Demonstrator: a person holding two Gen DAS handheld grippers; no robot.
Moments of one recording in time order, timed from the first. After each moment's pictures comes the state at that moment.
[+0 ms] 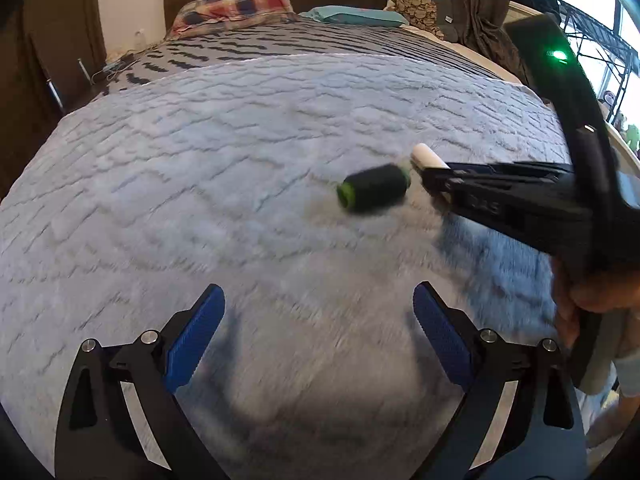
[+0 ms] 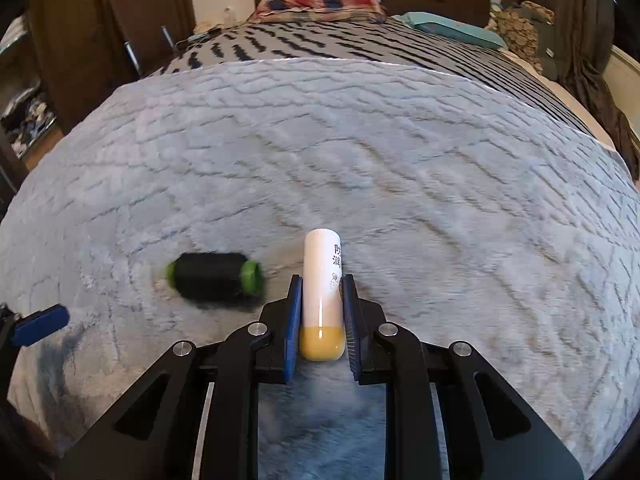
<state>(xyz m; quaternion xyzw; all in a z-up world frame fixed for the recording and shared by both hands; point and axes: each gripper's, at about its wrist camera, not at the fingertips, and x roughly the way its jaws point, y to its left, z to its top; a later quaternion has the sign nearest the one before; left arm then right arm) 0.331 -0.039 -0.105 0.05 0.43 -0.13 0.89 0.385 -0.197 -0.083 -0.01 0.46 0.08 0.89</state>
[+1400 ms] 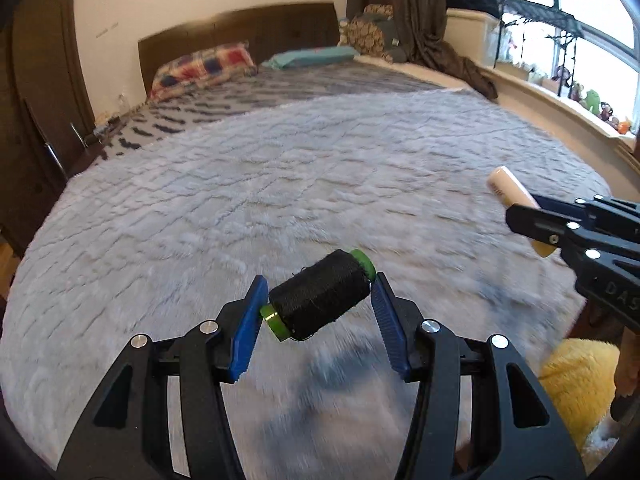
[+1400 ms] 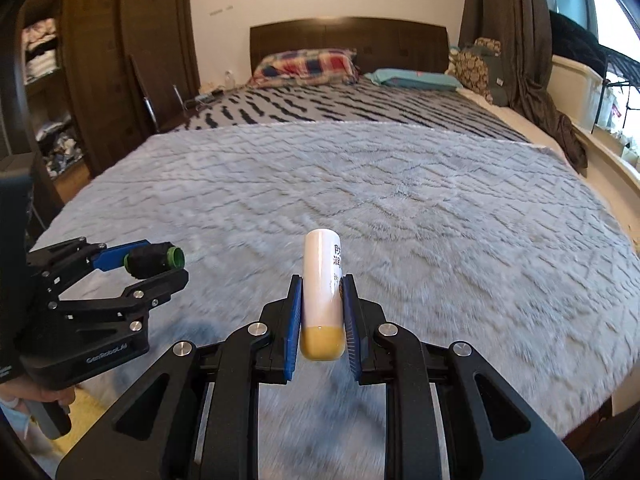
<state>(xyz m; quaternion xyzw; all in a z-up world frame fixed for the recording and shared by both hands) 0.183 -0.078 -0.039 0.10 0.35 -0.17 0.92 0.154 -0.256 0.000 0.02 0.34 0.07 0.94</state>
